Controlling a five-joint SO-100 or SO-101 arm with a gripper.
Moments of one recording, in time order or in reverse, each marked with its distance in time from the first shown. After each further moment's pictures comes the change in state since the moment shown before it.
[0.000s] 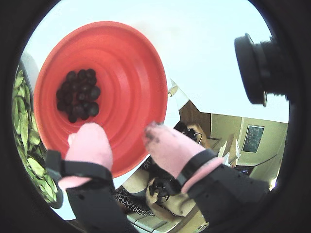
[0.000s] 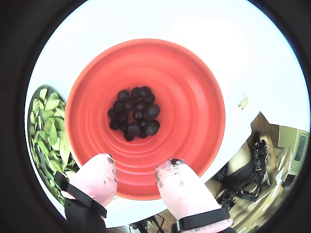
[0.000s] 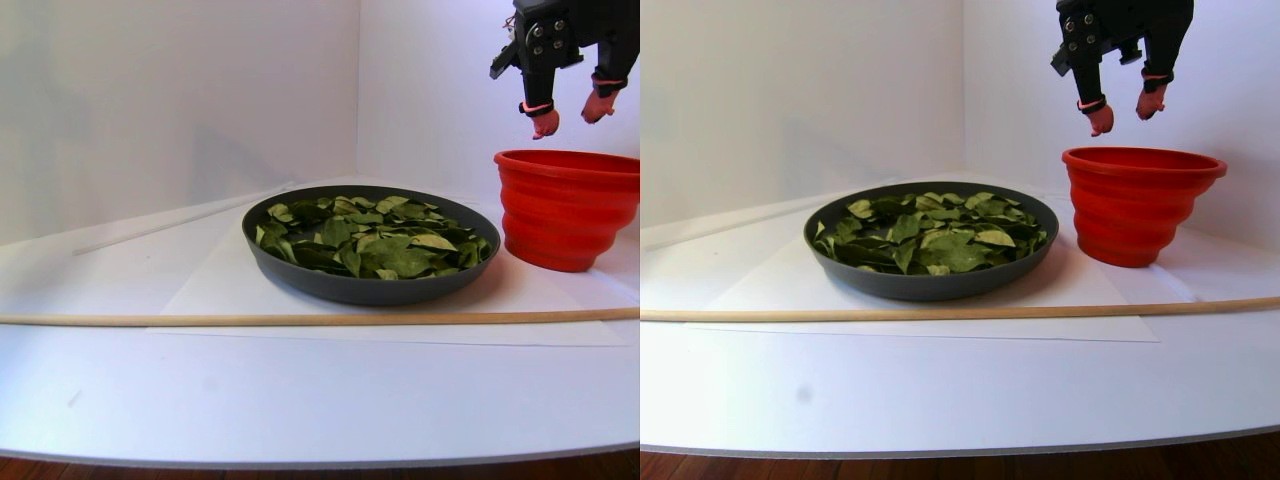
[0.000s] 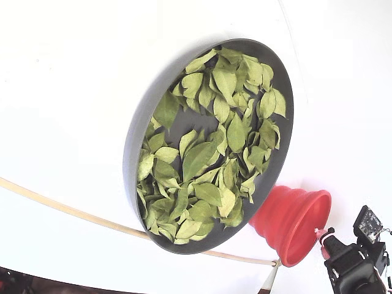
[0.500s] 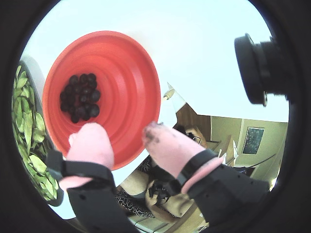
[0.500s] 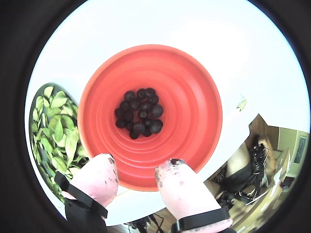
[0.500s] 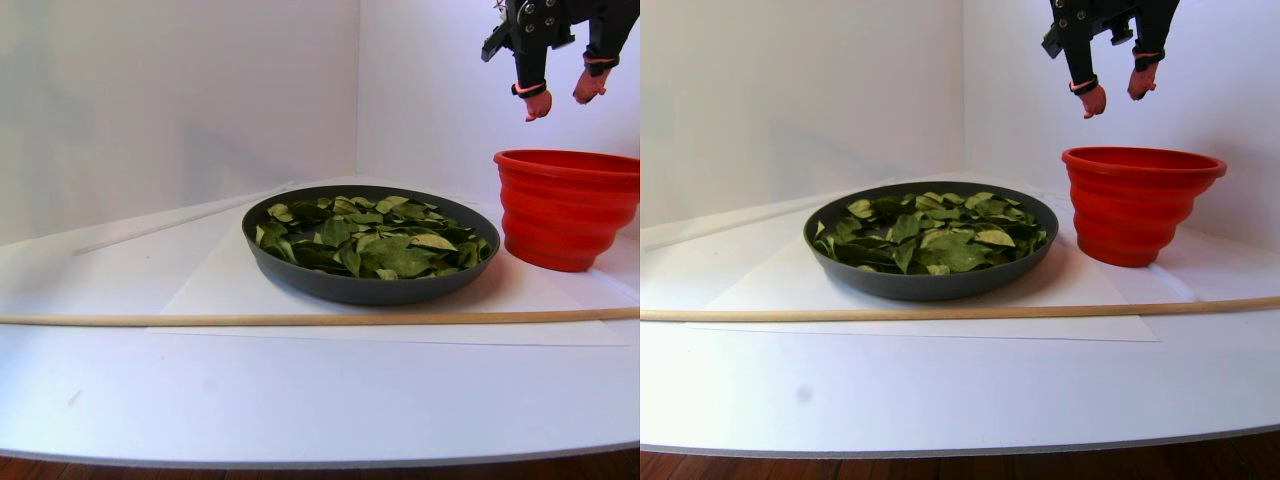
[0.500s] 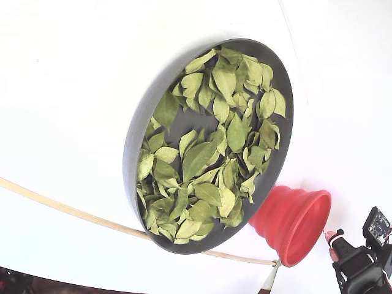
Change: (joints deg) arm -0.9 6.0 2.5 1.4 -0.8
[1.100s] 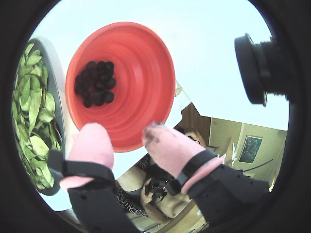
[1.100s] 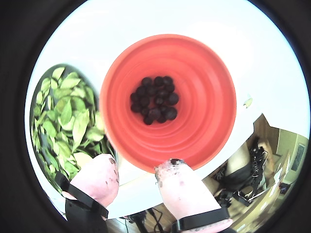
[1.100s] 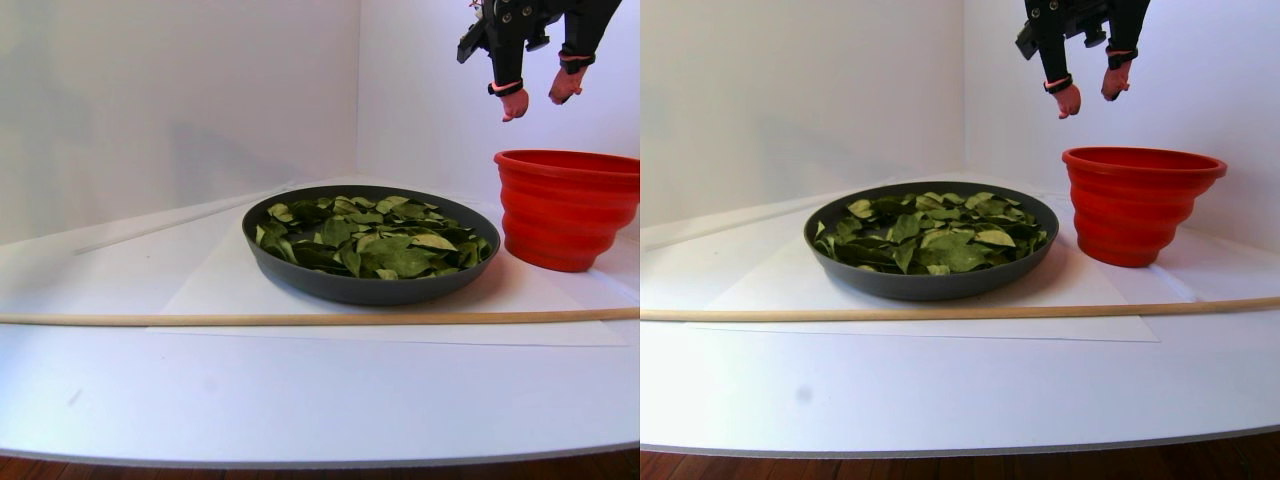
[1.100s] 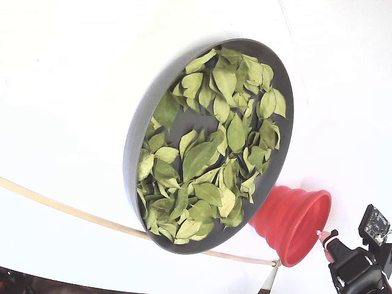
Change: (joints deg) arm -2.9 5.9 5.1 3.3 -1.4
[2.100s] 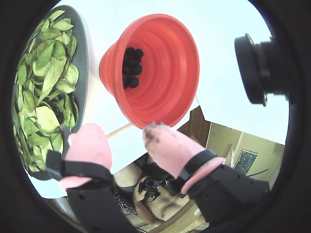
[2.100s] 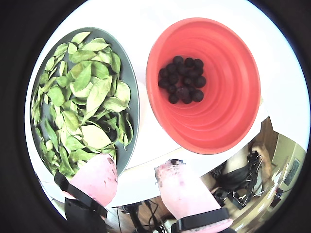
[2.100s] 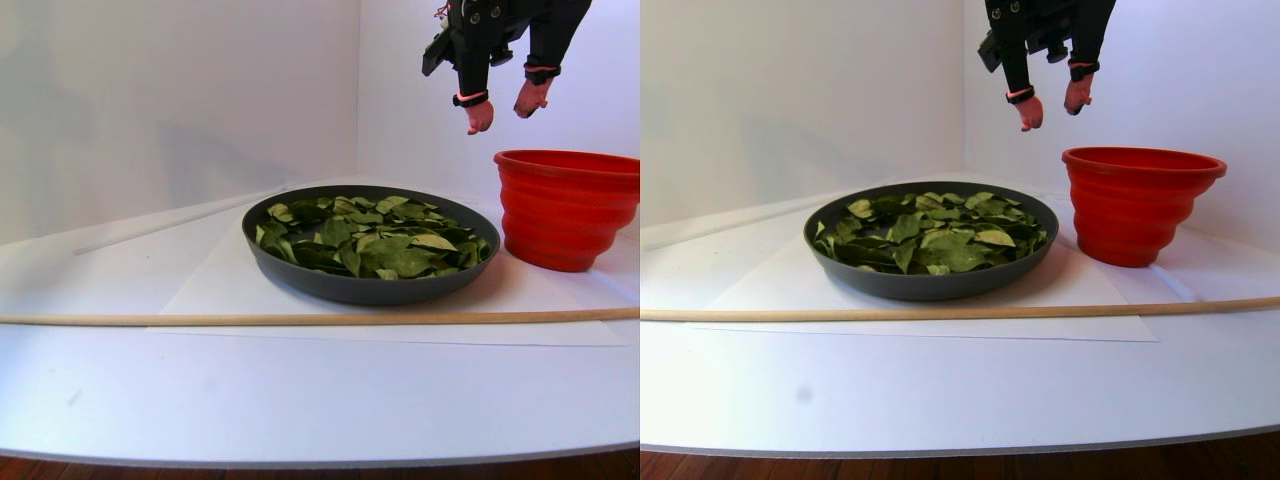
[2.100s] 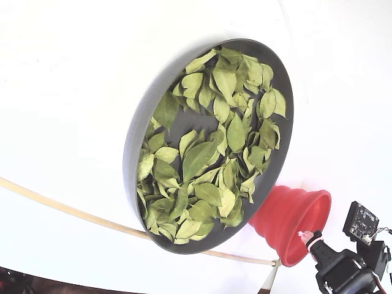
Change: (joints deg) arm -4.5 5.4 6.9 2.4 -3.6
